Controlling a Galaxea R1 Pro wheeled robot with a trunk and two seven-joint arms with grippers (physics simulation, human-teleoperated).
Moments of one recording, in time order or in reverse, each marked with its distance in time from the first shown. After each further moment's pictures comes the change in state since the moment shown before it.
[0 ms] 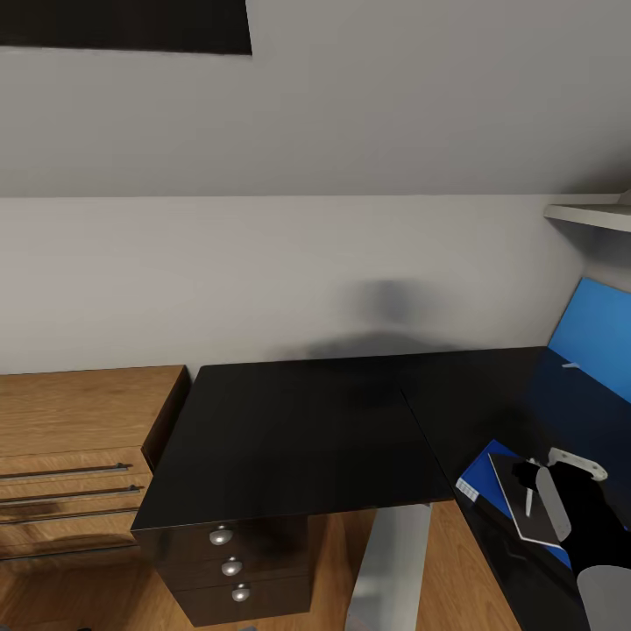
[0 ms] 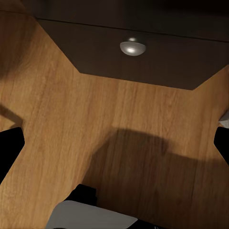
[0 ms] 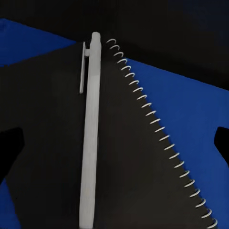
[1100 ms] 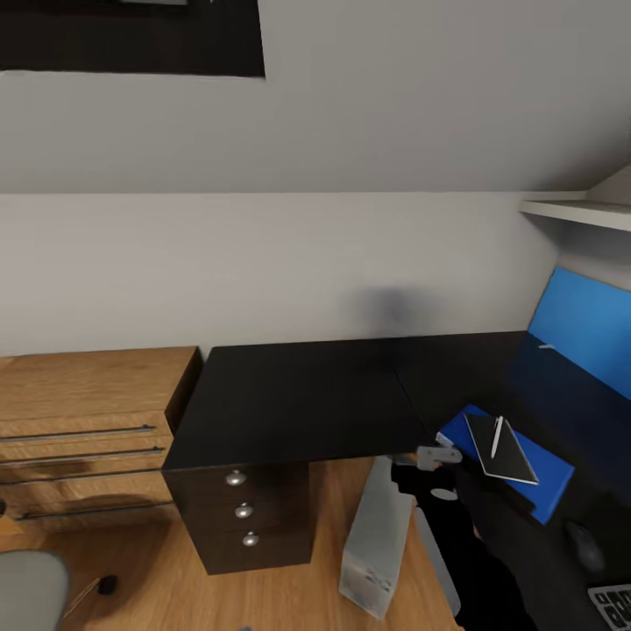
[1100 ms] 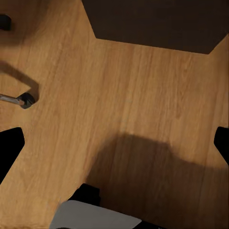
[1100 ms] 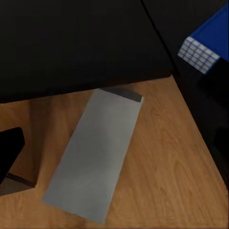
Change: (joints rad) left arm 0.000 0.010 0.010 0.001 0.006 -0.001 0.000; right arm 0.221 0.313 0.416 -0.326 0.152 -0.115 0.016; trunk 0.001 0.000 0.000
